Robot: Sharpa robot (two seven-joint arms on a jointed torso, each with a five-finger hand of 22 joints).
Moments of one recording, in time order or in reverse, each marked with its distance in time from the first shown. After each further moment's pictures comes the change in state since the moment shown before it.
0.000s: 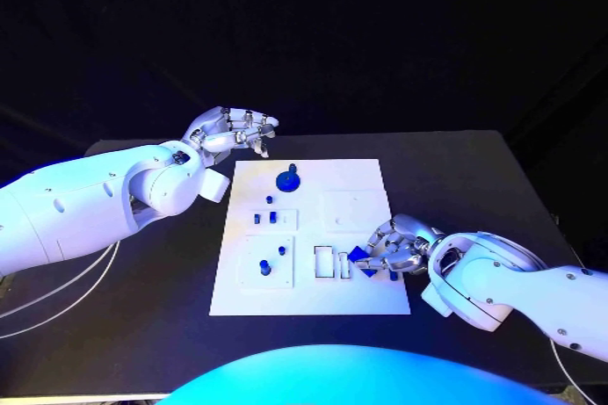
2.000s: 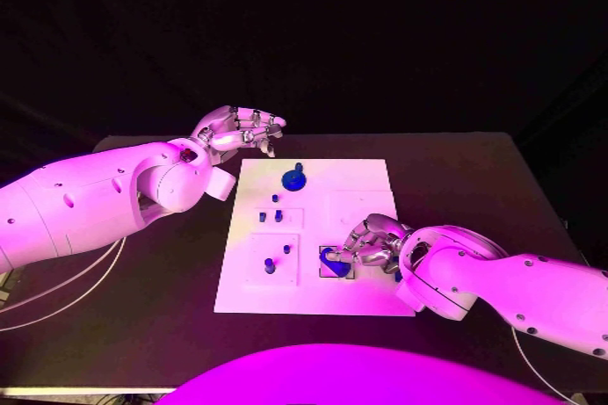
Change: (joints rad) left arm 0.000 -0.003 0.000 0.004 -0.004 0.001 -0.010; left_hand 0.000 0.000 0.000 0.000 0.000 0.000 0.000 0.000 0.000 0.000 0.000 0.000 -0.001 0.000 0.000 0.000 0.001 0.000 0.000 0.000 -0.006 -0.004; right arm 0.019 0.158 -0.006 -0.073 0.040 0.051 -0.050; right_hand -0.158 0.004 0.002 0.019 -0.003 0.058 -0.029 0.015 0.019 0.000 -0.007 0.004 0.001 0.000 -0.007 0.000 0.000 0.000 -0.004 -0.011 -0.019 -0.001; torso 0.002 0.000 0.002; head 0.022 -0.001
